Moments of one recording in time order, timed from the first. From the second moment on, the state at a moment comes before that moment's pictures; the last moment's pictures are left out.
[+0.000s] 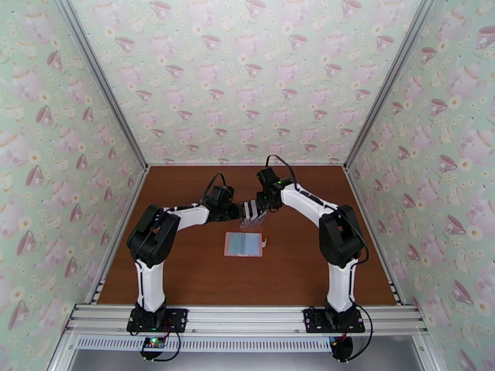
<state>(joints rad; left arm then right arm) -0.47 2.00 1.20 -0.06 0.33 -0.61 0.52 1.99 1.61 -0.74 0.09 0.36</state>
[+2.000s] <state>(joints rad) -0.45 1.93 1.13 -0.05 0.35 -0.62 0.62 1.76 1.56 -0.77 0.07 0.42</state>
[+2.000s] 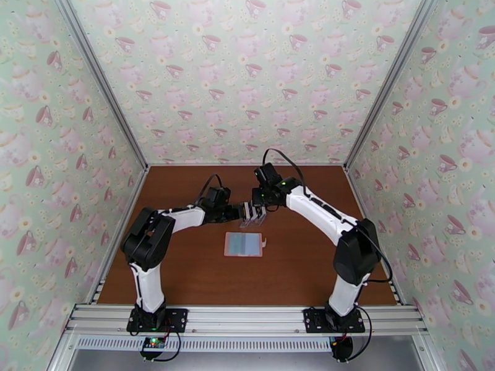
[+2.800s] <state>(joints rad) -0.52 1.55 0.90 -0.20 0.18 -0.53 0.70 1.41 1.15 -0.59 0.00 0.58</state>
